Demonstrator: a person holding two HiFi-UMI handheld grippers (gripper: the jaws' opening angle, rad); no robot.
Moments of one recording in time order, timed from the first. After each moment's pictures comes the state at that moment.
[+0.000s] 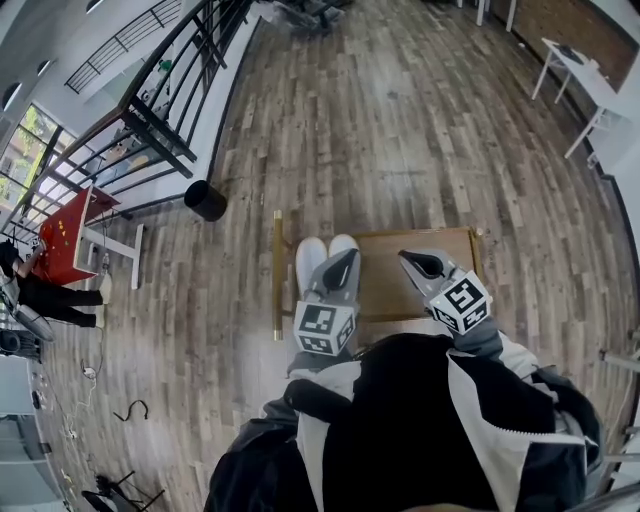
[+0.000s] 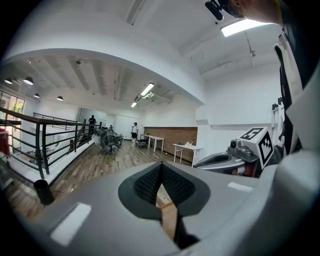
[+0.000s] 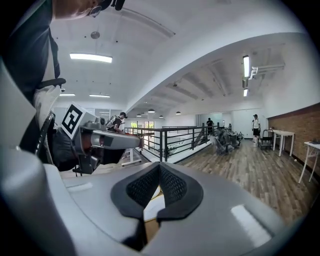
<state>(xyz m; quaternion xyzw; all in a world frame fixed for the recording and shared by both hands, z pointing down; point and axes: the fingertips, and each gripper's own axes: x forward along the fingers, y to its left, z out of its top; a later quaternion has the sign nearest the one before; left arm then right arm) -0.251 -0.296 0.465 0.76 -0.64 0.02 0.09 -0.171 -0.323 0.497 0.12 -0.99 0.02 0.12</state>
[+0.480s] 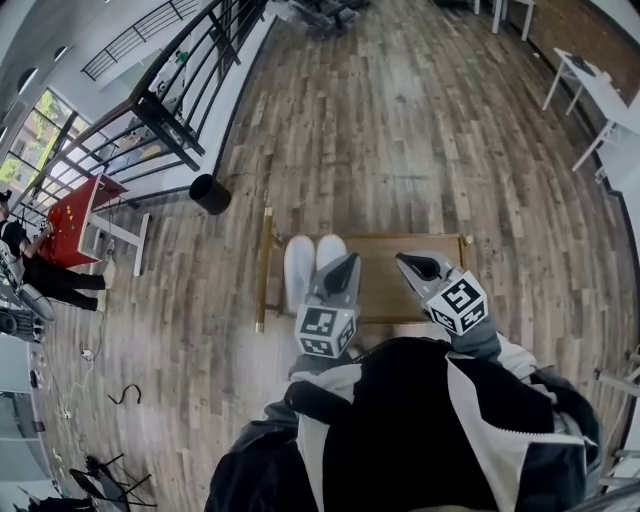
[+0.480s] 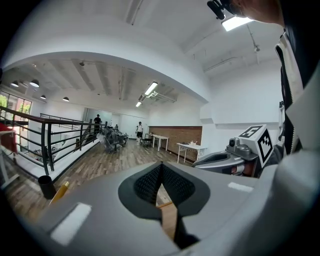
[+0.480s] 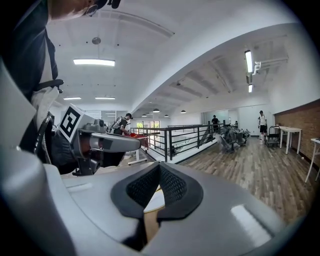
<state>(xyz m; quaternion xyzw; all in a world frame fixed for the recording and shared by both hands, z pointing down) -0.199 -0.308 0.471 0.74 -0.66 0.02 0.10 -0.128 -0.340 0.500 0.08 -0.99 0.03 0.12</state>
